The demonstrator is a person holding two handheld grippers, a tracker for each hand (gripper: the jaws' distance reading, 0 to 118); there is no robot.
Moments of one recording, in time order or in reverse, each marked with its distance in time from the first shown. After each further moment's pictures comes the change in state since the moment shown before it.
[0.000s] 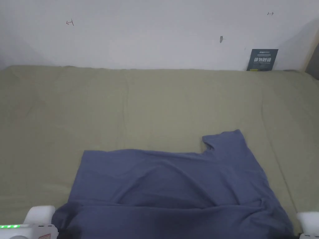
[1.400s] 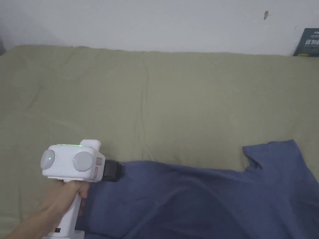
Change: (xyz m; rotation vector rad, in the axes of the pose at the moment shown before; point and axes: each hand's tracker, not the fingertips) left arm 0.014 0.236 -0.156 0.009 0.100 -0.034; right arm -0.026 0.148 -0.051 0.203 -0.055 -0.060
